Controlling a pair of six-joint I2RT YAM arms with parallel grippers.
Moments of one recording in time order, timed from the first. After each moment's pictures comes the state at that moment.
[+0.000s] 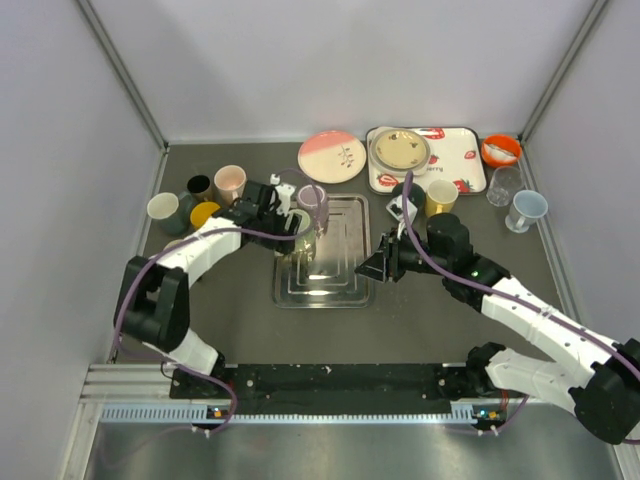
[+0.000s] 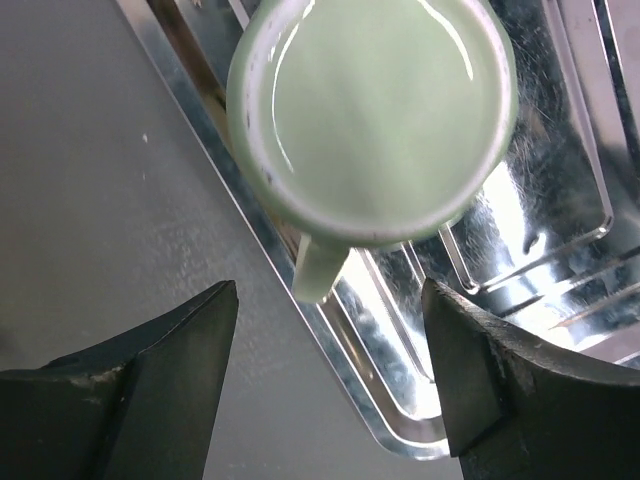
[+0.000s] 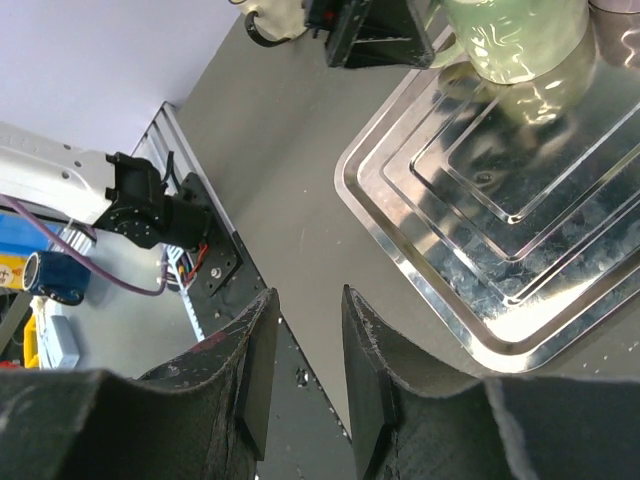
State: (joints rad) left arm -0.36 1.53 1.02 -0.43 0.12 0.02; right arm 0.65 1.00 0.72 -0.08 -0.52 0.50
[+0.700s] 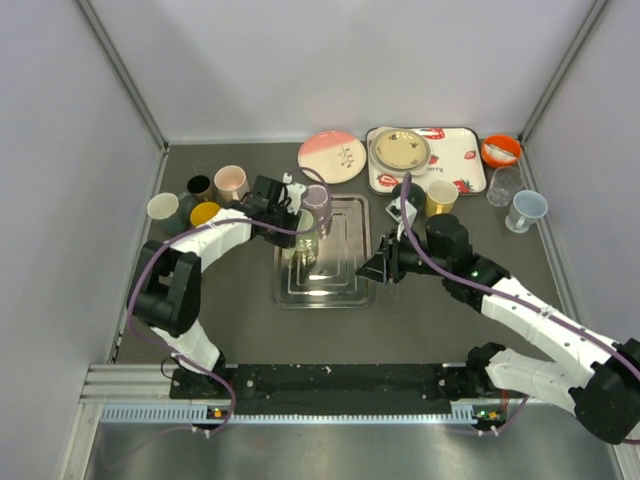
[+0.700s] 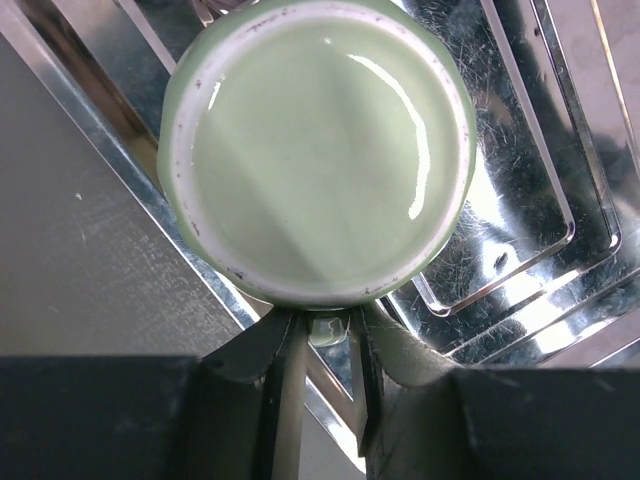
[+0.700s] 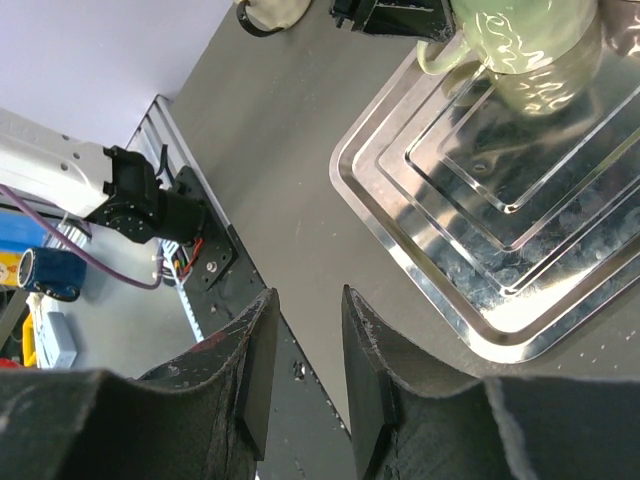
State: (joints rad) left arm -0.38 1.68 1.13 -0.43 0.21 0.06; right arm 0.65 1.00 0.71 -0.10 -0.52 0.49
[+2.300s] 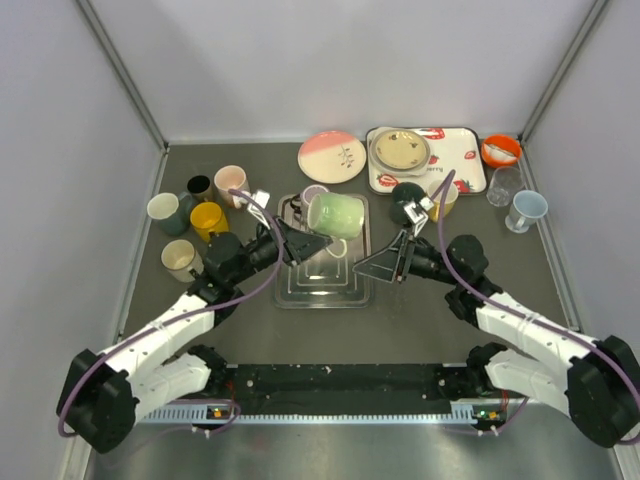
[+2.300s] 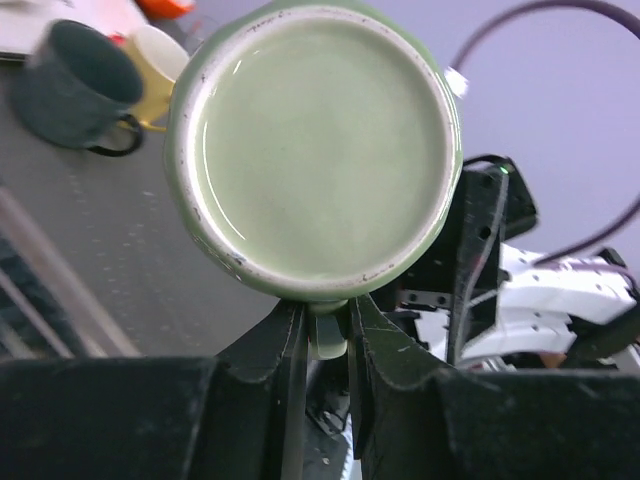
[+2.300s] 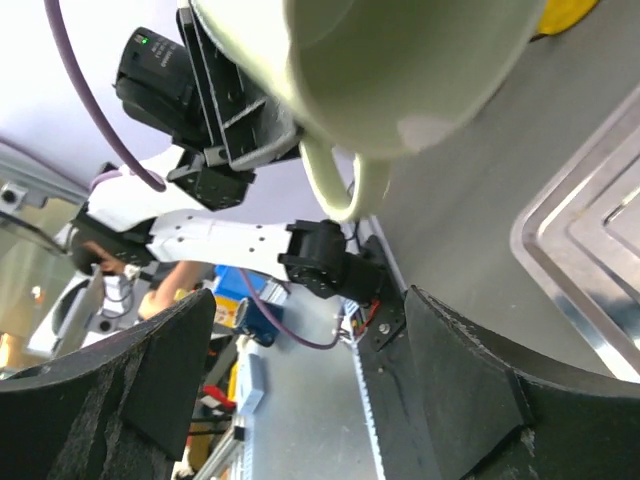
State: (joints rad) left arm -0.54 0.96 0.53 0.54 0.46 -0.95; right arm 0.56 0.98 0.43 0.63 -0.71 1.06
